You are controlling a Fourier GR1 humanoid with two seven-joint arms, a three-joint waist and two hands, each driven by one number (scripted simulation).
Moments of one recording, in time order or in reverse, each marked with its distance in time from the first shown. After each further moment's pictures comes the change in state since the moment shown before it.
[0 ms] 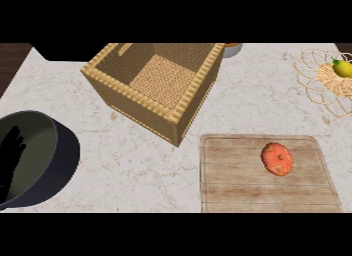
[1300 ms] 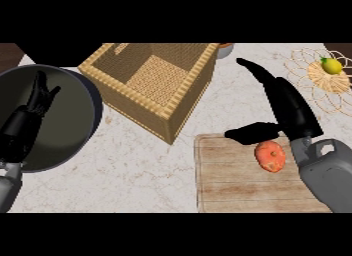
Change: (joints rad) left arm -0.251 -0.007 -0.101 -0.149 -0.180 -0.146 -0.158; right arm -0.157 0.037 0.465 0.078 0.409 0.047 0.411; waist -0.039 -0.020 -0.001
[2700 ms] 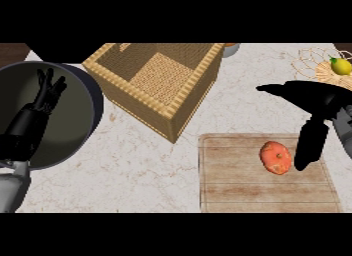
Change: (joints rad) left arm -0.010 -0.090 0.052 -0.034 -0.086 -0.055 0.013; right arm -0.141 -0.219 -0.004 0.078 -0.263 0.863 0.301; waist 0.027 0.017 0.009
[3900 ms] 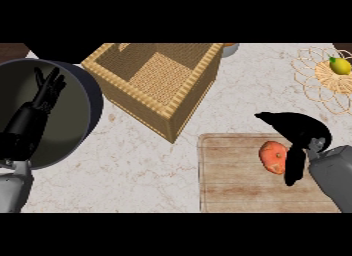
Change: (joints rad) left arm -0.001 -0.094 0.093 -0.047 -0.096 -0.075 0.054; right arm 0.249 0.177 -0.054 0.091 0.500 0.014 -0.250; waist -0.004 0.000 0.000
